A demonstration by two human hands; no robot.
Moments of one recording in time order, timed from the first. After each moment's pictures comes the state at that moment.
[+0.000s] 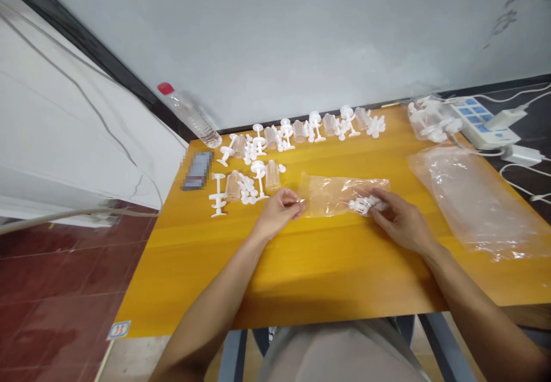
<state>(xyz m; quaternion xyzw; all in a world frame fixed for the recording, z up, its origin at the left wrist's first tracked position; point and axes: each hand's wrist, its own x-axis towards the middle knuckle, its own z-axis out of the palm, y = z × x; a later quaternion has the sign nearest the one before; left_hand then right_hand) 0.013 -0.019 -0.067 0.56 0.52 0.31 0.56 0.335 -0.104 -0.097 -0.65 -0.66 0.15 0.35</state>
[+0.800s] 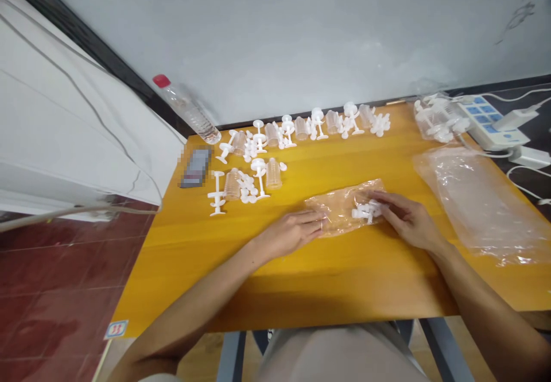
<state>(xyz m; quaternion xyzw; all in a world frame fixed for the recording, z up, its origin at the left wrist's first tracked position) 0.007 -0.034 -0.070 0.95 0.17 0.20 0.18 0.346 -0.094 -0.095 -0.58 -0.67 0.26 0.38</state>
